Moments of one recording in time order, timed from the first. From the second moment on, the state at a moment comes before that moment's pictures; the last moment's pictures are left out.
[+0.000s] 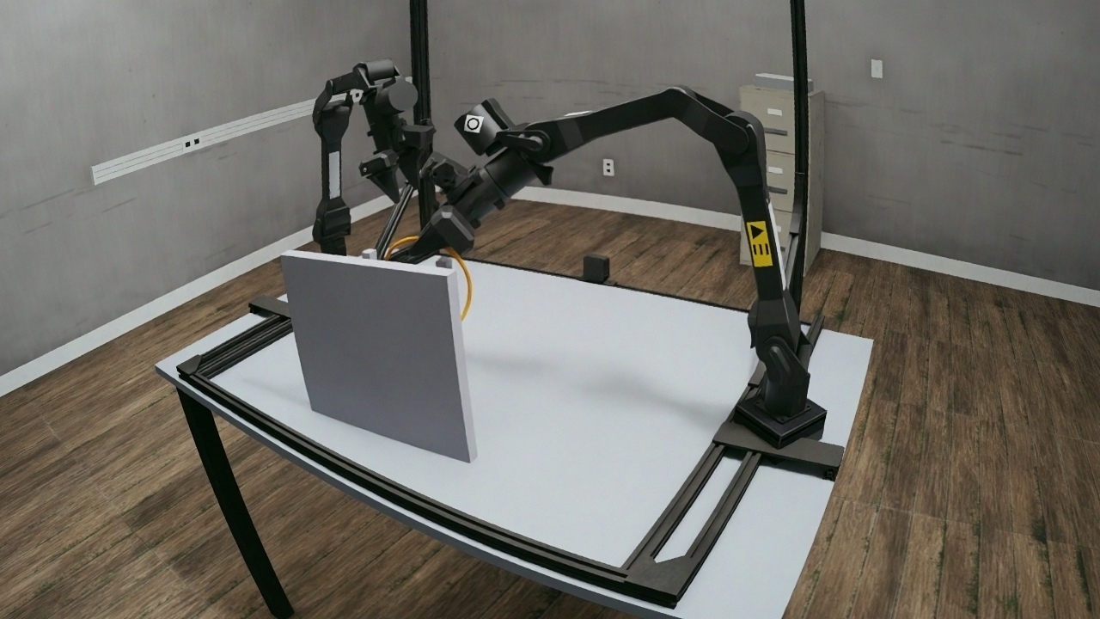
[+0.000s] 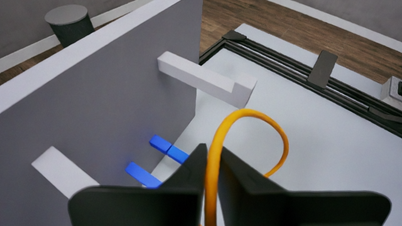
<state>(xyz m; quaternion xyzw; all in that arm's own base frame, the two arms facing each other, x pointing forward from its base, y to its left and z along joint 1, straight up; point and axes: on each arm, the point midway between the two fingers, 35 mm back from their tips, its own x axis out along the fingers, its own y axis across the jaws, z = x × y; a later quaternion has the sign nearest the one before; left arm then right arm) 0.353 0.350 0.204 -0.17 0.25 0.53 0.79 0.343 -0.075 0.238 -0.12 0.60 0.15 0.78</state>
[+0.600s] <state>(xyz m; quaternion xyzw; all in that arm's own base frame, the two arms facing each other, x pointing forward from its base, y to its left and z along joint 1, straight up) 0.350 0.349 0.204 -0.17 0.25 0.53 0.79 0.343 -0.075 0.238 -0.12 0.60 0.15 0.78</state>
